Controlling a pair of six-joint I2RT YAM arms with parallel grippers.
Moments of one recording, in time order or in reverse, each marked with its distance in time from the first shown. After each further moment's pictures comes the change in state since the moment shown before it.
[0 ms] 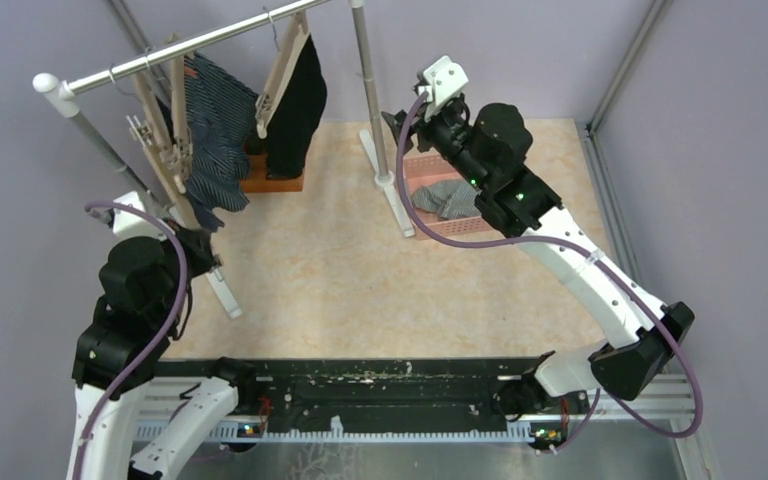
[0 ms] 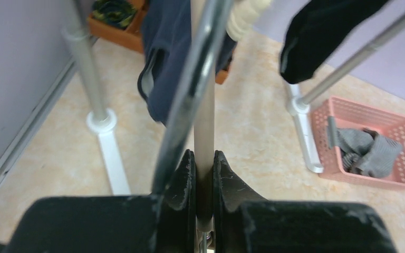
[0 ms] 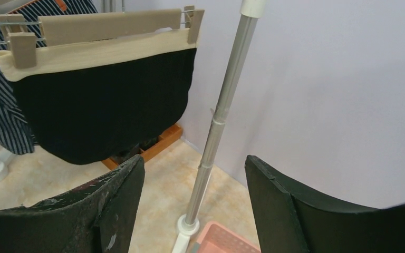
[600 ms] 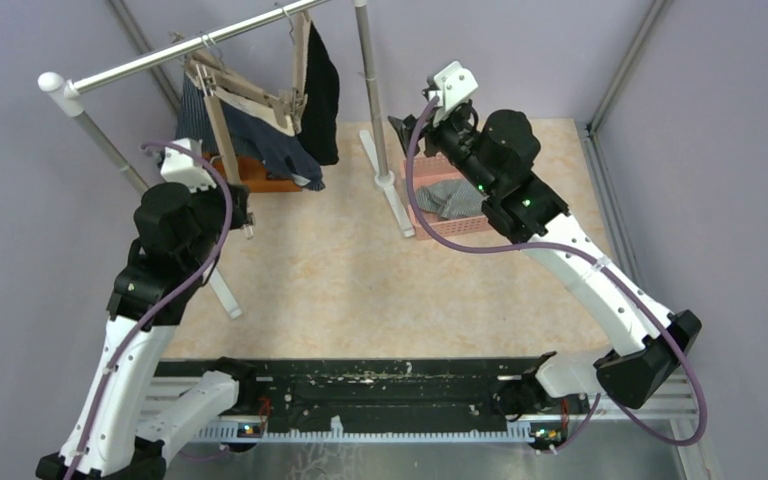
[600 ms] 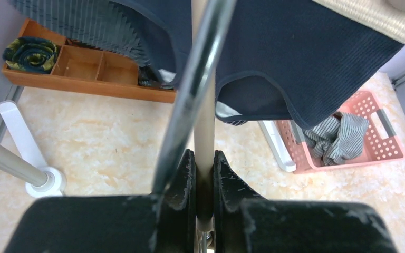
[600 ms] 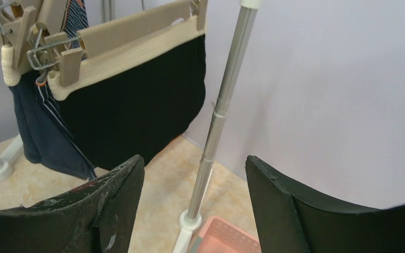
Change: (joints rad) left arm 0.000 0.242 0.018 0.311 0.238 0.151; right arm -0.020 -0.038 -0.053 0.014 -0.022 0.032
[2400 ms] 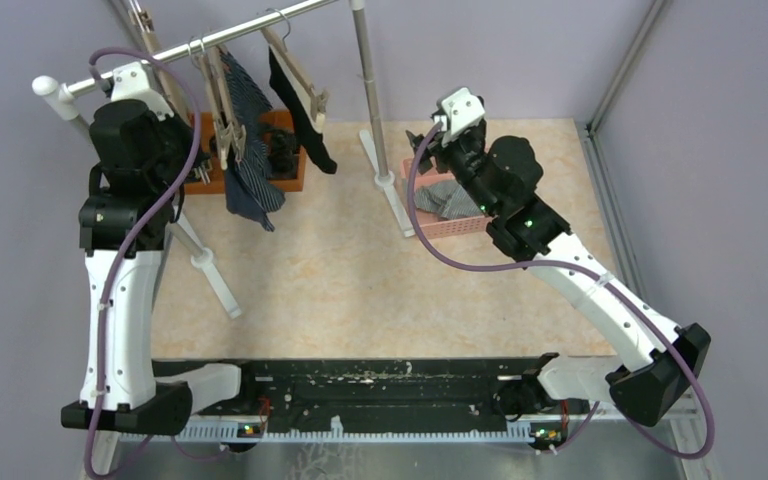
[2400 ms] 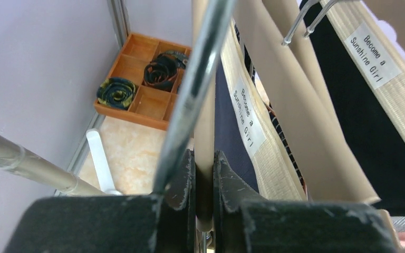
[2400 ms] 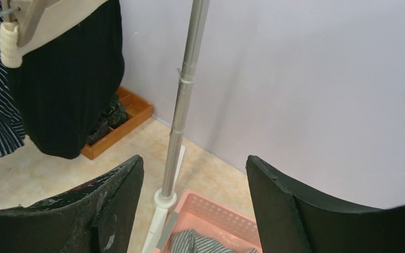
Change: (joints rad) left arm 0.239 0.359 0.516 -0.190 0.003 0.087; right arm 0.000 -0.104 -0.202 0.082 0.132 -0.064
